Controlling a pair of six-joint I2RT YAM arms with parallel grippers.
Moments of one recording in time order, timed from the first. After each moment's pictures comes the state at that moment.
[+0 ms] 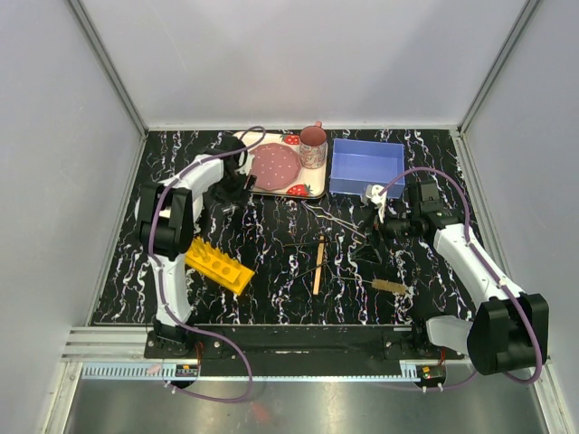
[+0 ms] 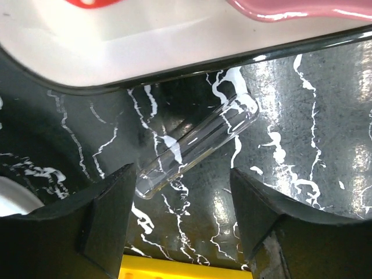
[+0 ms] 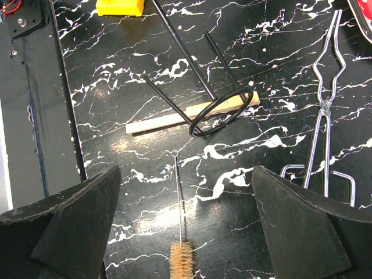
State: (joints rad) left arm -0.24 2.05 1.59 -0.79 0.00 0.08; right arm 0.15 1.21 0.84 -0.63 -0.97 -0.68
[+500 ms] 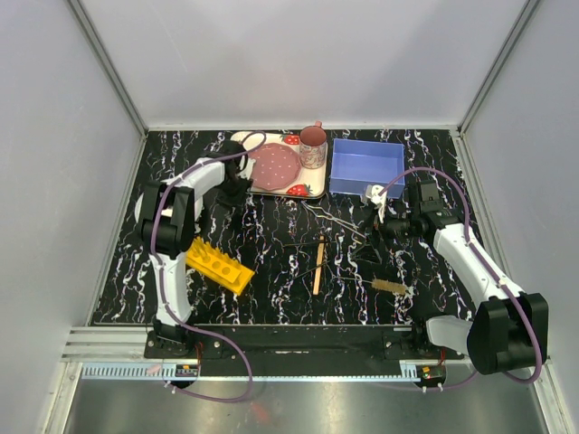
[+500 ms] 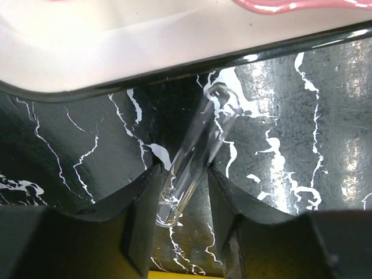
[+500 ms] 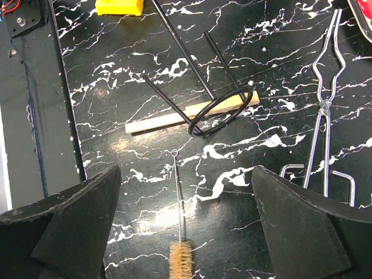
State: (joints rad) left arm -0.24 2.10 1.57 -0.77 0.04 0.08; right arm 0.15 1.21 0.84 -0.63 -0.97 -0.69
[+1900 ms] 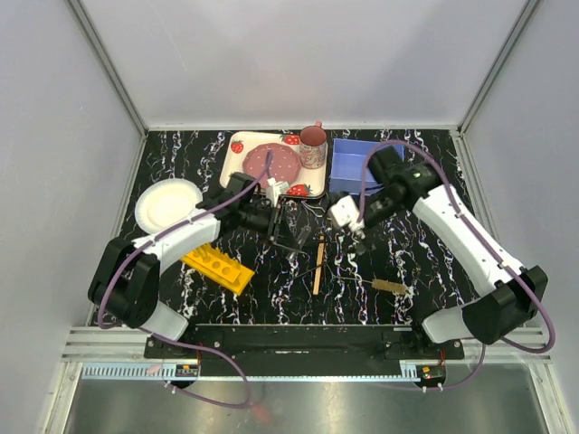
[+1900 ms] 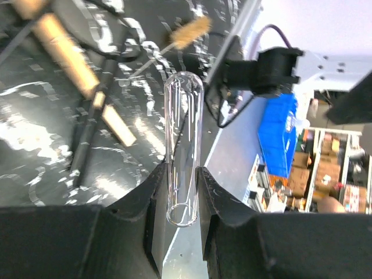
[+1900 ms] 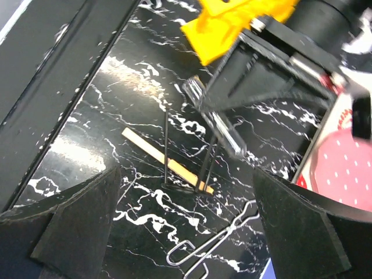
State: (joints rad) left arm -0.48 1.50 0.95 -0.31 0.92 -0.45; right arm 0.43 1.41 1.45 -1.27 -0.96 -1.54
